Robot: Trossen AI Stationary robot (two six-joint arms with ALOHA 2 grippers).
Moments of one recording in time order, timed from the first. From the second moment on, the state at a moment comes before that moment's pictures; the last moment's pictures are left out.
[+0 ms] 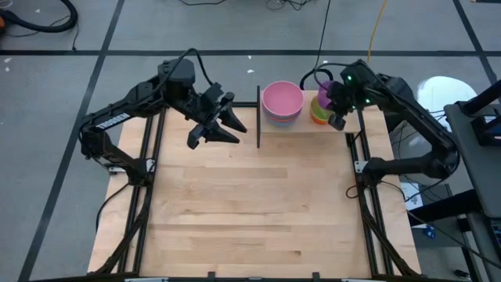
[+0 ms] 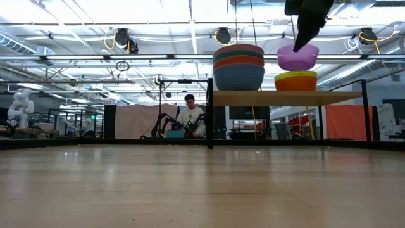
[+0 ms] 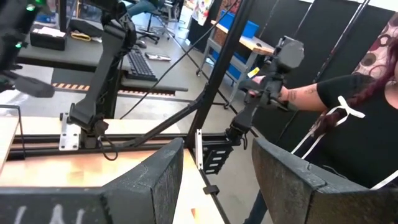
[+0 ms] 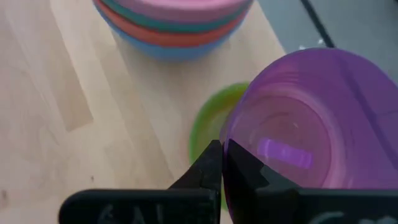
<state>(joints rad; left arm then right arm) 0.24 1.49 1.87 -0.58 0.75 -0.18 -0.76 1.16 1.41 -1.22 -0.08 -0.35</state>
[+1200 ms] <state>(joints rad) 0.25 1.48 1.87 -0.74 0.72 -0.10 -0.85 1.33 1.41 -1.23 -0.19 -0.53</state>
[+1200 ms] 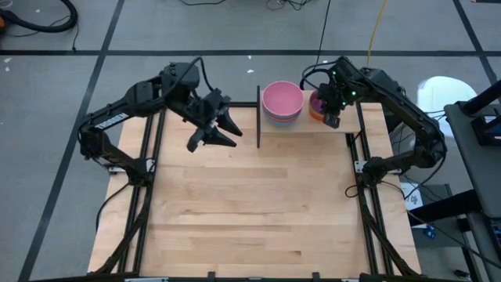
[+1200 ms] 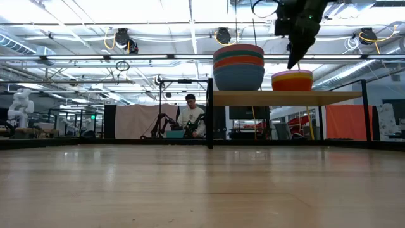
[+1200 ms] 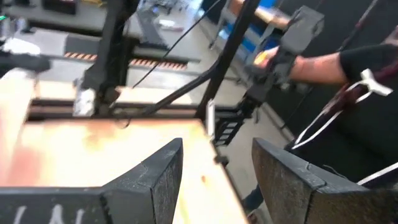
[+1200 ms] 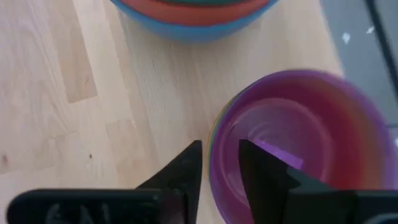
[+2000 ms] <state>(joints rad) 0.36 1.06 1.87 -1.15 0.28 -0.09 -0.79 0.81 1.41 -1.10 -0.34 -0.46</state>
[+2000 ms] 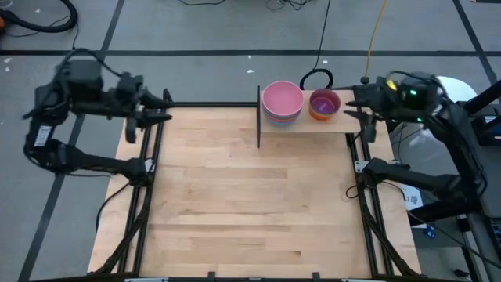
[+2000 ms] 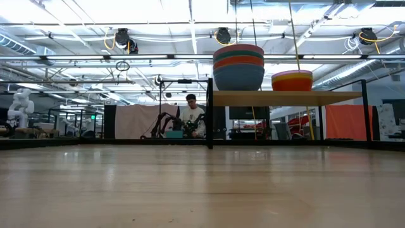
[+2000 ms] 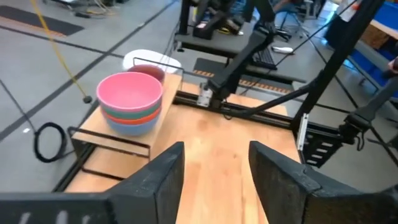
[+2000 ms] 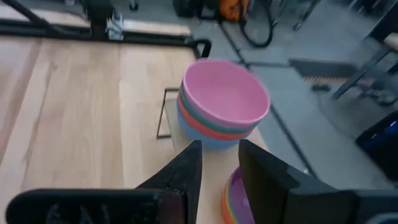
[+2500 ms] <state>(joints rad) 0.36 0.90 1.87 -1.39 0.21 -0.02 -0.79 0.66 1.41 -1.03 -0.34 -0.30</state>
